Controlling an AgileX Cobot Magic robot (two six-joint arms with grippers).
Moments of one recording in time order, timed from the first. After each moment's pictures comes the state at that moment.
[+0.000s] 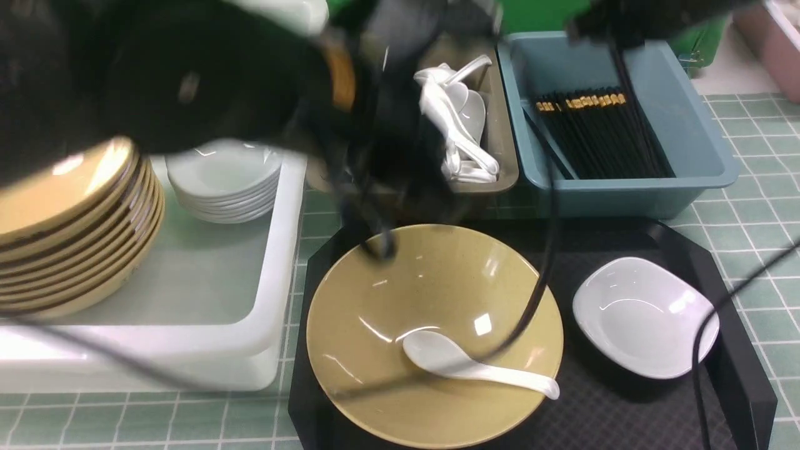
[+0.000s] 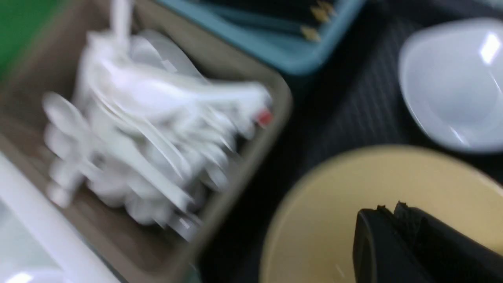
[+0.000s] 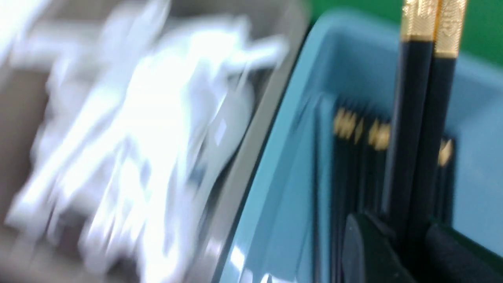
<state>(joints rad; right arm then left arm) 0.28 1.77 -1.71 -0.14 0.66 0.11 -0.79 1.44 -1.43 0.23 0.74 0.09</state>
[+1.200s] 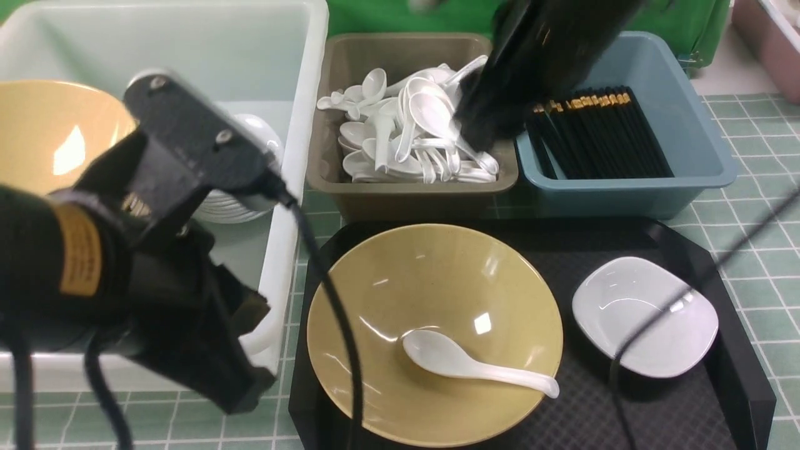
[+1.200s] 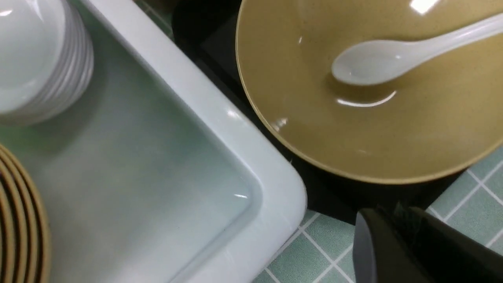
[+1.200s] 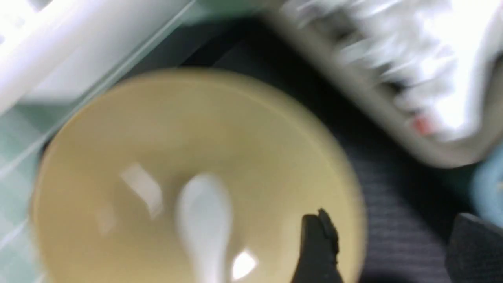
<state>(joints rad) 0.63 1.78 -1.81 0.01 1.24 -0.18 -0.79 1.02 -1.00 0.17 1.05 -0.06</state>
